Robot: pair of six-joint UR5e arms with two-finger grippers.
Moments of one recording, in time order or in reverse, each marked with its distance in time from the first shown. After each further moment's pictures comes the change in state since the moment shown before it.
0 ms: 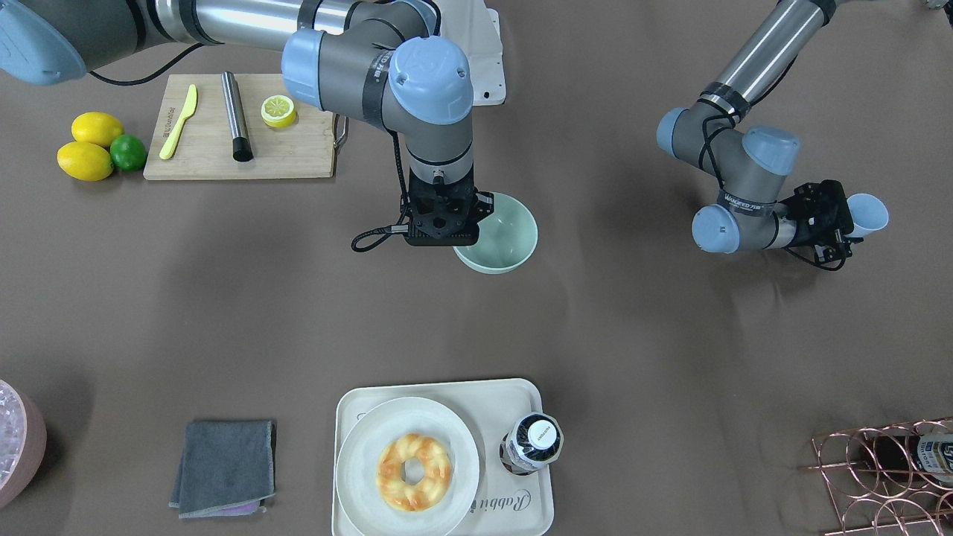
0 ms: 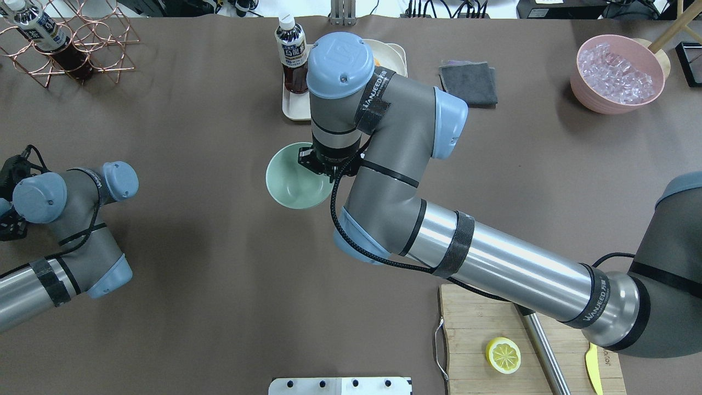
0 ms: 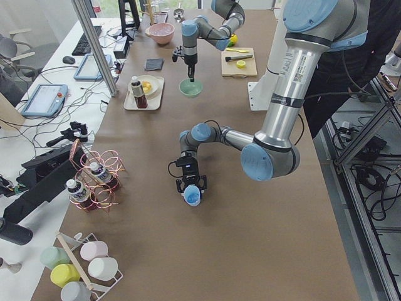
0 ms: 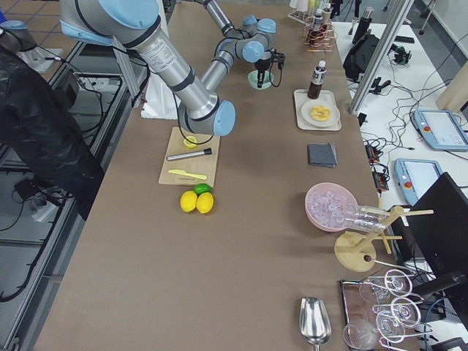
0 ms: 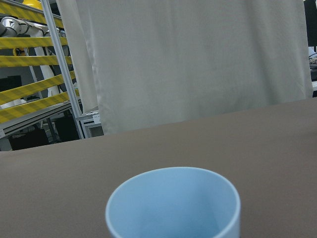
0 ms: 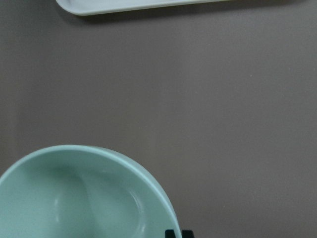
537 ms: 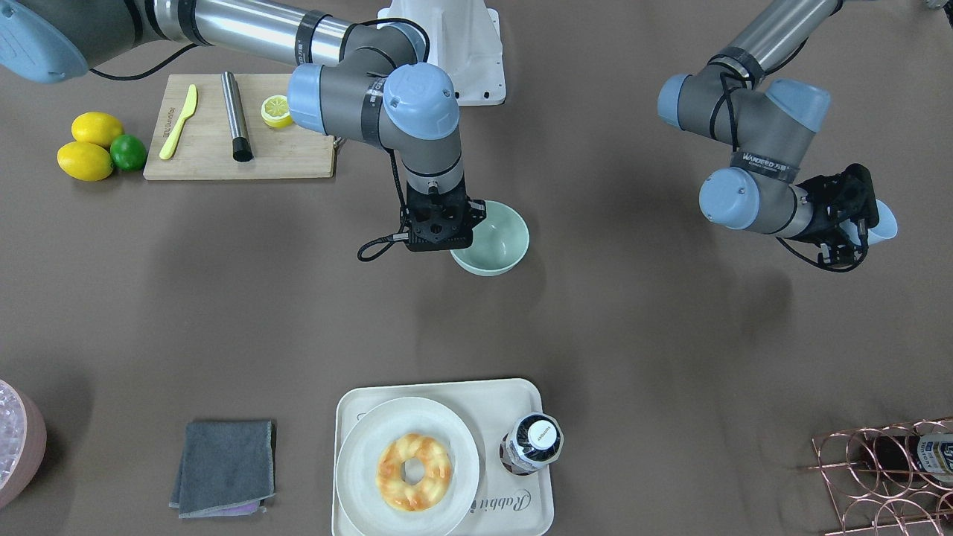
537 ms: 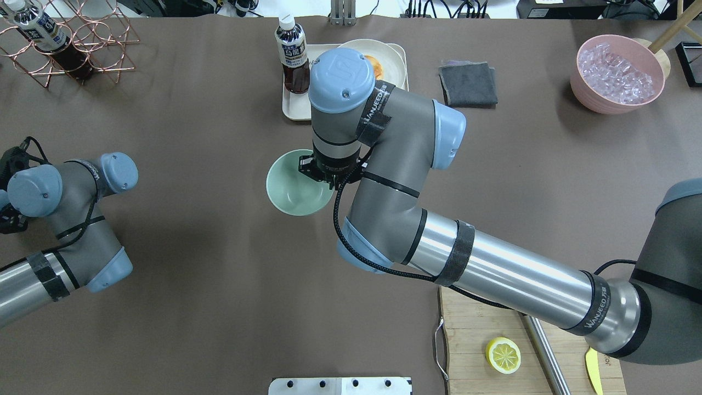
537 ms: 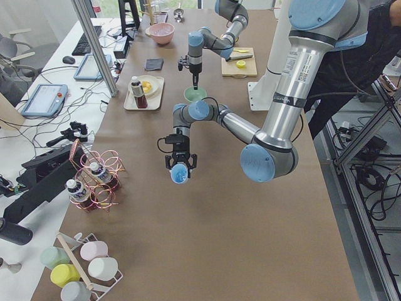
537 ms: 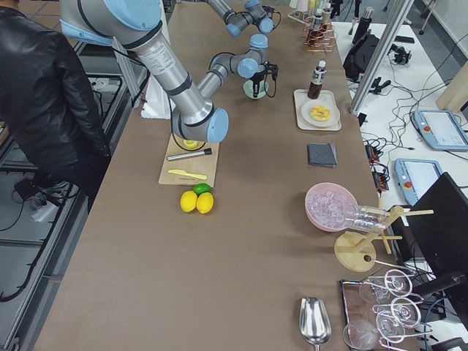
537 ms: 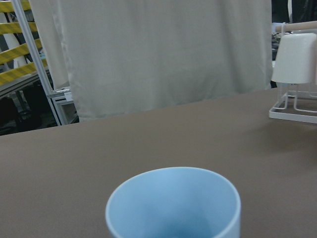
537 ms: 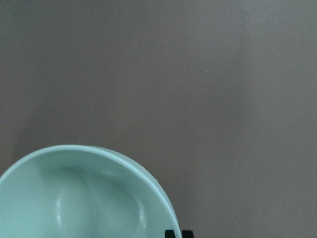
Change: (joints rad) left arm -0.087 -0.008 -0.257 0.016 0.001 0.154; right arm -0.056 -0.073 -0.037 0.170 -0.058 0.004
